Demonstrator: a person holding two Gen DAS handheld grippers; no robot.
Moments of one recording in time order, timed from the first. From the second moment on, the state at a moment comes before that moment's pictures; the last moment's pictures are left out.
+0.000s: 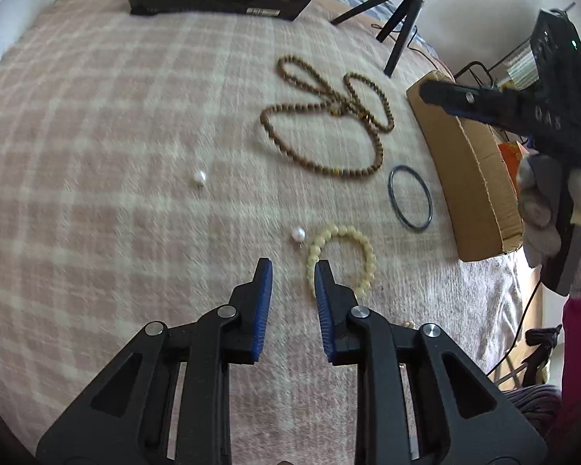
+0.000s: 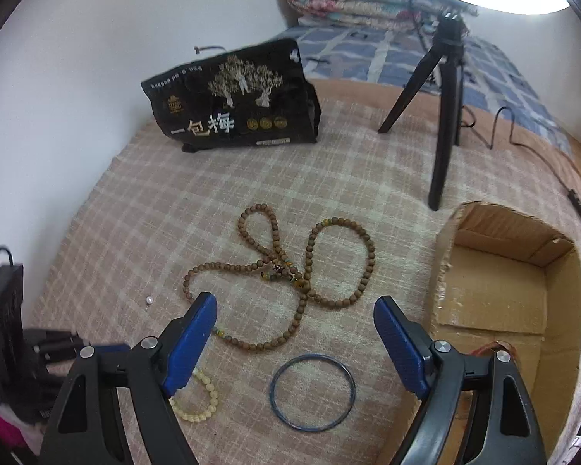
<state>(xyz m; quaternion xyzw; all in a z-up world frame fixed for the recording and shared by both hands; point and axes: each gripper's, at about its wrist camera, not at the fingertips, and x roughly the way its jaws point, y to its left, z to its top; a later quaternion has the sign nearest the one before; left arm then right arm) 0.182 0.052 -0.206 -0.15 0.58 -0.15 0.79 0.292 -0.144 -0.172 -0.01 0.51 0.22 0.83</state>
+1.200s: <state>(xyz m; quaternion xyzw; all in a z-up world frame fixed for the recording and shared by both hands) 0.186 -0.002 -0.235 -0.07 0.57 -0.12 0.81 0.345 -0.079 -0.251 -0.11 0.59 0.21 0.78</state>
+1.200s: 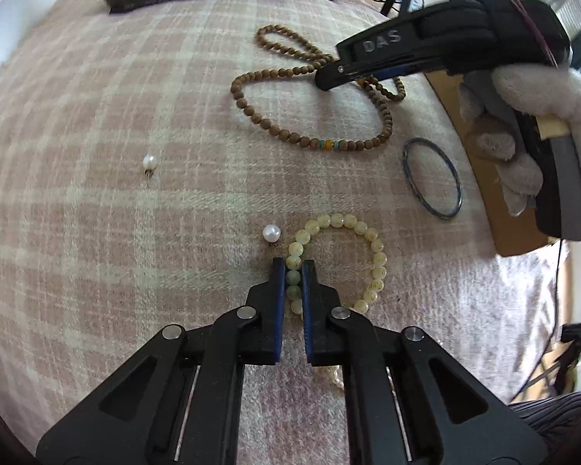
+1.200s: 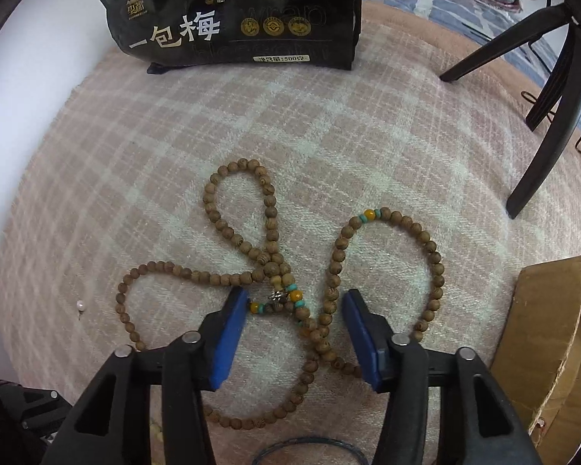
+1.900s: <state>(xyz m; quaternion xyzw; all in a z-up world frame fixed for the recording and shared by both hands) 0.175 0.002 -0.189 -0.12 0.53 -0.14 0.83 0.312 -0.095 -0.207 -0.02 0.55 0.24 0.80</state>
